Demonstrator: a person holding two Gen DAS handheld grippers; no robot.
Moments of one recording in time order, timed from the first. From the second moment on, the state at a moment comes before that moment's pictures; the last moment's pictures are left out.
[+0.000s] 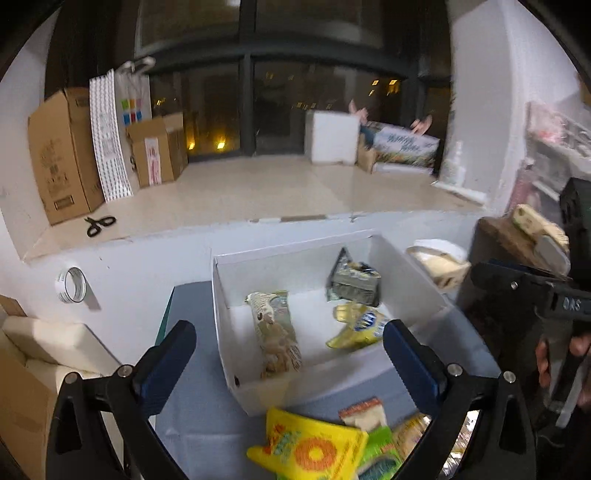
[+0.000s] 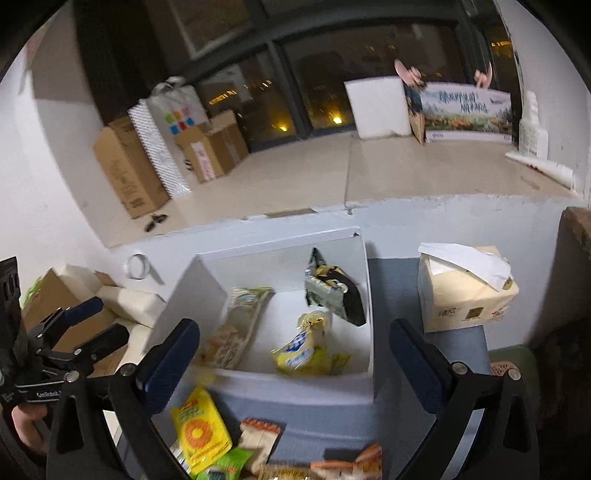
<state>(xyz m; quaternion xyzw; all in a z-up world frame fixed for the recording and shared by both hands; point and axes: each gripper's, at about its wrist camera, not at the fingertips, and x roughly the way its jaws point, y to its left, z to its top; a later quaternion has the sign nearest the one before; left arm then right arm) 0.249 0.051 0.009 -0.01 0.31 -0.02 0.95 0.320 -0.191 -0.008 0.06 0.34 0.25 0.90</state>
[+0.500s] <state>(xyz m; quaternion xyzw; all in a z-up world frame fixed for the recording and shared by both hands) 0.102 0.035 0.003 -0.05 0.29 -0.04 0.95 0.168 -0.238 -0.030 0.08 0.30 0.29 0.90</state>
